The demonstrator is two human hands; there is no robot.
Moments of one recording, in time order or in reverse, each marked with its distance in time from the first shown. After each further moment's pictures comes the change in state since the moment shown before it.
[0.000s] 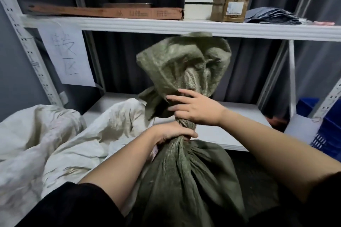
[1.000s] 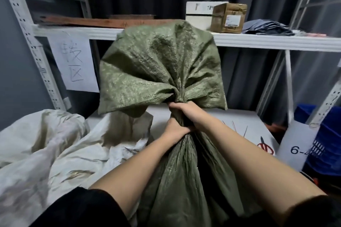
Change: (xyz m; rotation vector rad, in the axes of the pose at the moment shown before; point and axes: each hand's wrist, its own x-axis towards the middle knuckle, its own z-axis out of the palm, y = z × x) left_hand 0.016 -0.002 0.009 0.086 0.569 0.222; right_hand 0.056 -0.025 -0.028 1.656 0.112 1.552
